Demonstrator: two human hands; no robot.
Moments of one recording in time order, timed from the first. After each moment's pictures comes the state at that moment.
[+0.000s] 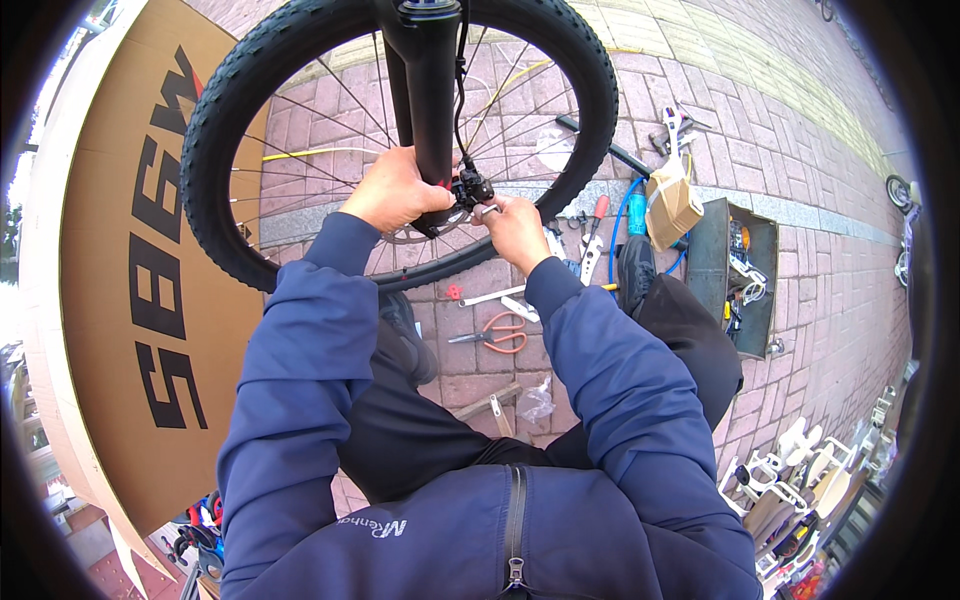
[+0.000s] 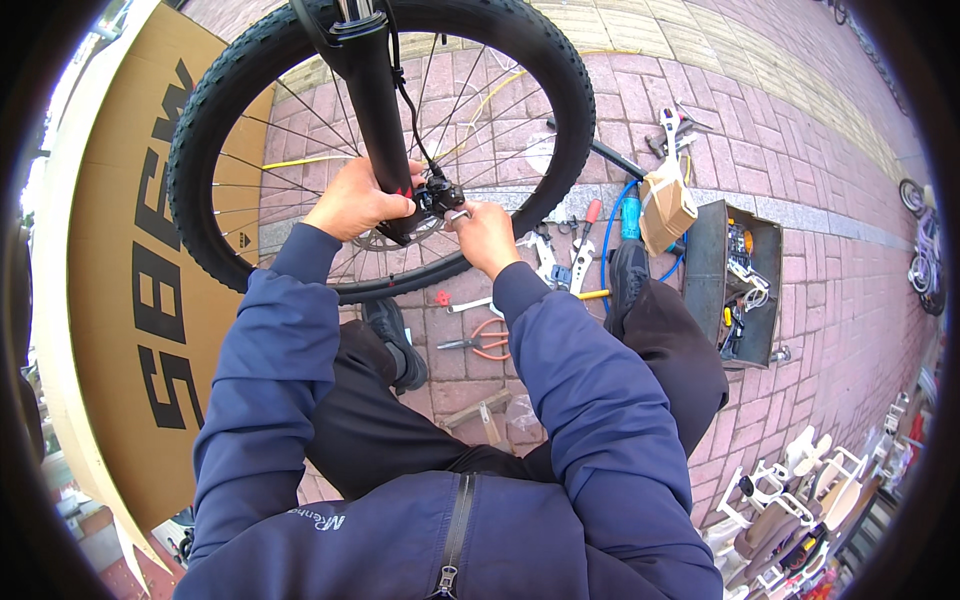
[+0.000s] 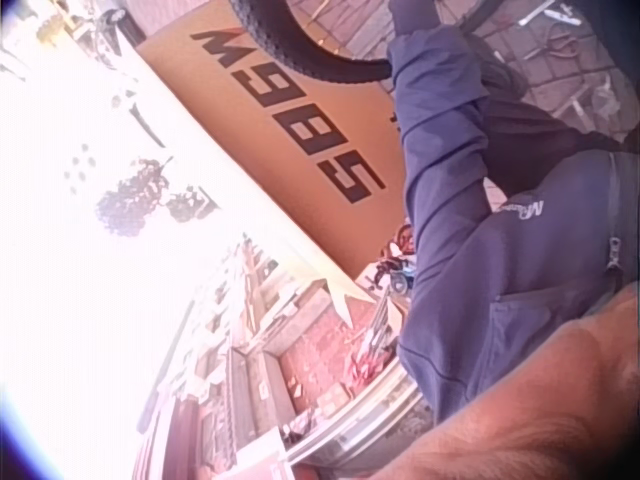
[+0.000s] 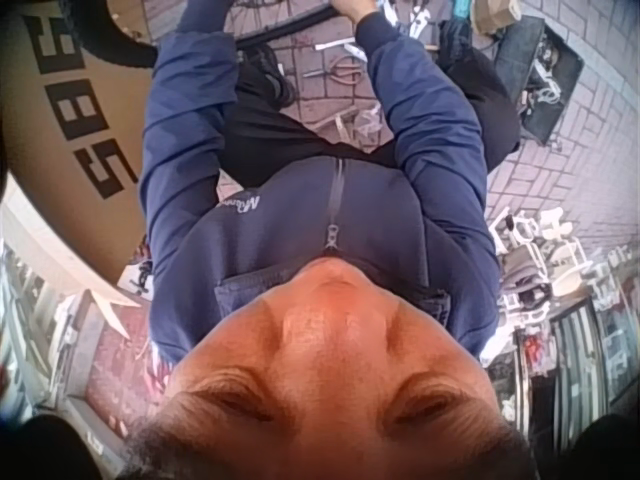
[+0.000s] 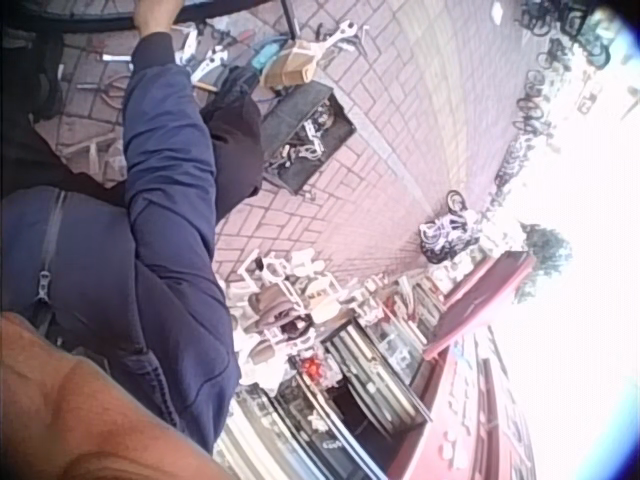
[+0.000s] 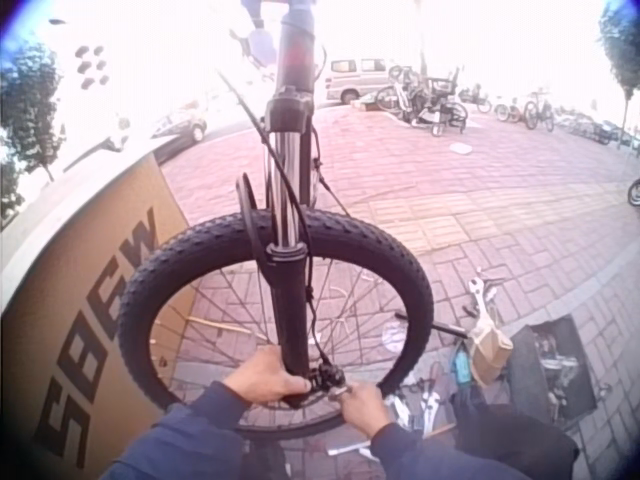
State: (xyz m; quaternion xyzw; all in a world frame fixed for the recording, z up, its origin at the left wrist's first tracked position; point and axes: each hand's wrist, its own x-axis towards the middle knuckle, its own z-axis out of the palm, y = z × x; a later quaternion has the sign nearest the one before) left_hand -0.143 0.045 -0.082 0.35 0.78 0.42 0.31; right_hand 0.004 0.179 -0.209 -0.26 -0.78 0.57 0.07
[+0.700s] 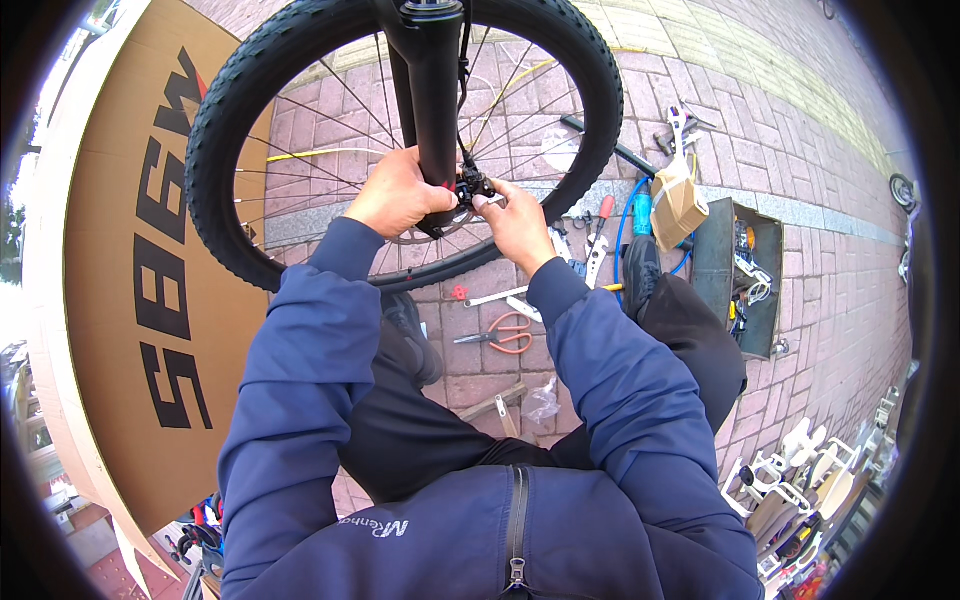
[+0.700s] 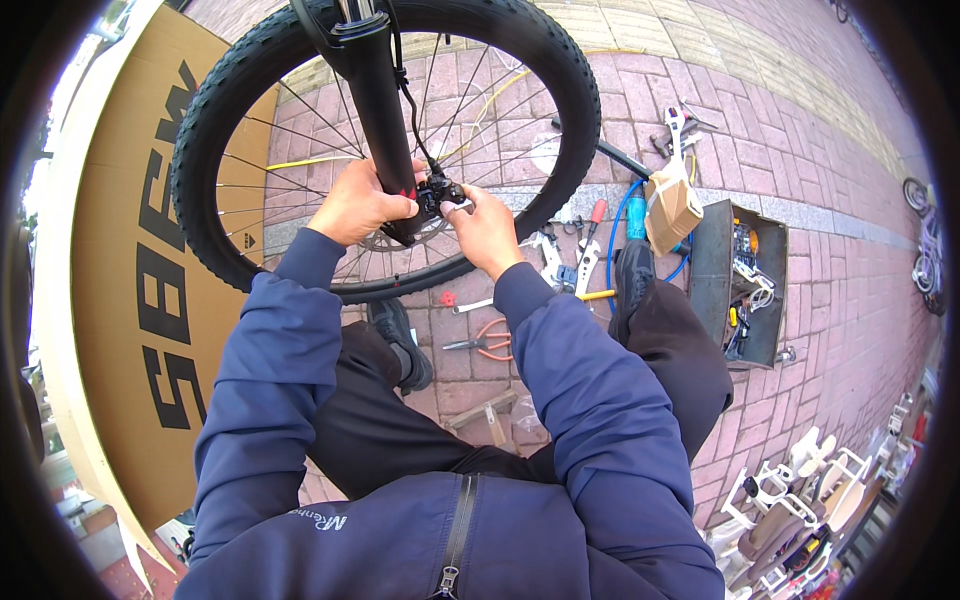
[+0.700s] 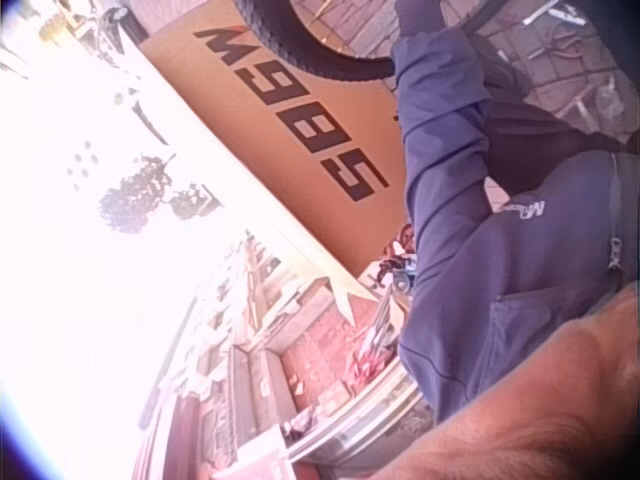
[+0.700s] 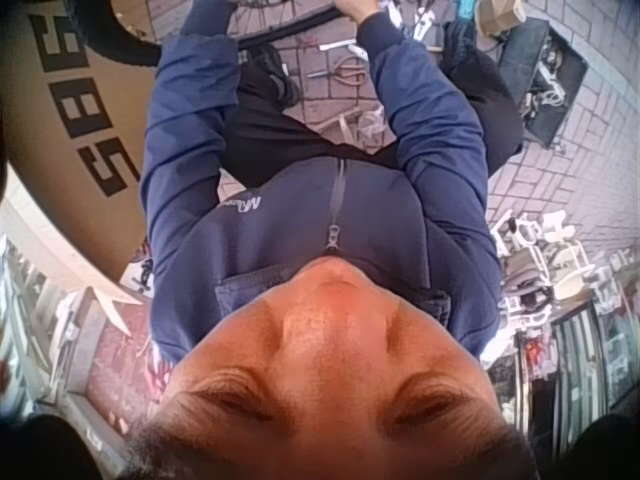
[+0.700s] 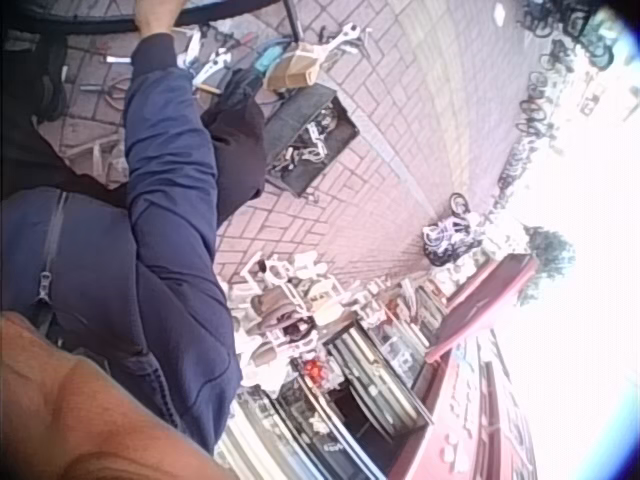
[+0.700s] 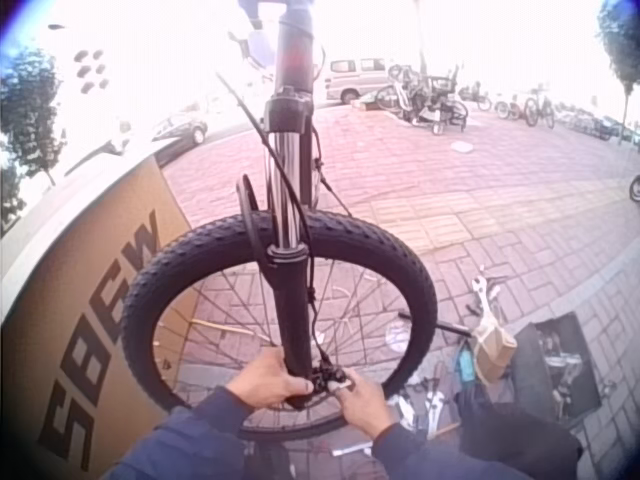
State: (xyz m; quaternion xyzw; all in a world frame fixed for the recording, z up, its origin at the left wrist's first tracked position) left_hand -0.139 0.044 -0.071 0.30 0.78 0.41 0.35; right_hand -0.002 0.175 -0.181 -0.25 -0.76 0.59 0.13
